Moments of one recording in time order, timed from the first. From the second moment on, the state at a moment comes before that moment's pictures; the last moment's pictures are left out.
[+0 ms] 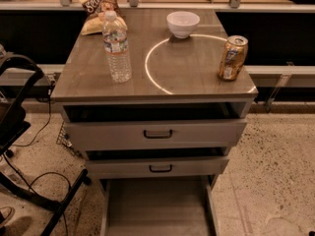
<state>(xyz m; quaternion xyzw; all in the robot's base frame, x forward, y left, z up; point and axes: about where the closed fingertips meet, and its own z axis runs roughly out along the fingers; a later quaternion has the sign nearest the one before) 0.275 -0.288 0.256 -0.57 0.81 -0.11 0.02</state>
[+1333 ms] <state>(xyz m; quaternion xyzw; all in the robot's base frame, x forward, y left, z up) 0.276 -0.293 0.154 -0.61 0.78 -0.08 0.09</state>
